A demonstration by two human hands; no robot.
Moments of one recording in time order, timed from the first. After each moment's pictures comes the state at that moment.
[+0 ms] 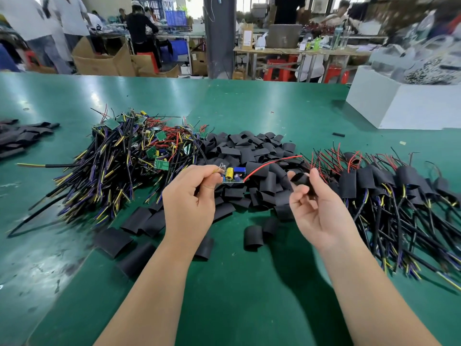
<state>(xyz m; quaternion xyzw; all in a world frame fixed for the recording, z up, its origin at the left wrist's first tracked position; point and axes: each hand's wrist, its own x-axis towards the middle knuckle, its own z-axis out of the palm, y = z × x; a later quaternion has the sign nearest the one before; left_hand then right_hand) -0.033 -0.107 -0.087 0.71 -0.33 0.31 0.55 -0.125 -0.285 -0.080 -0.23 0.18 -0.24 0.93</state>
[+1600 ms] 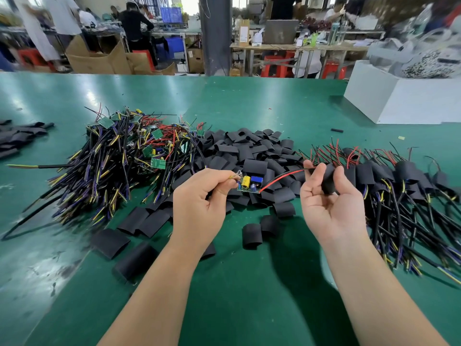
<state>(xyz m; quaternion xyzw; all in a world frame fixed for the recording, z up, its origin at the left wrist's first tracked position) -0.043 -0.115 -0.088 0.70 -0.38 0.25 0.55 -0.132 -0.290 -0.065 -0.04 0.16 -0.31 0.94</state>
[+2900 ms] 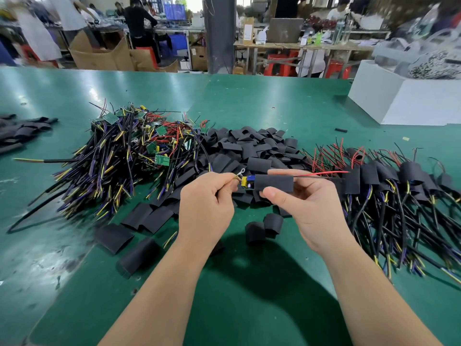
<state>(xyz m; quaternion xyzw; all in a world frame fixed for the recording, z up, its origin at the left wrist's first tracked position) -0.047 -0.117 -0.088 0.78 -0.31 0.22 0.50 -0.135 -0.261 -0.075 -0.67 0.05 -0.26 0.69</state>
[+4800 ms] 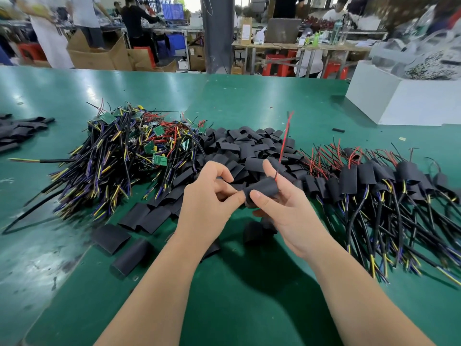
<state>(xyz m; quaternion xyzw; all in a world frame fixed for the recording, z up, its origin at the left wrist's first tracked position) -0.045 -0.116 -0.093 0.75 -0.31 0.06 0.58 -0.124 -0.248 -0.090 -0.62 0.07 -0.16 0.76</state>
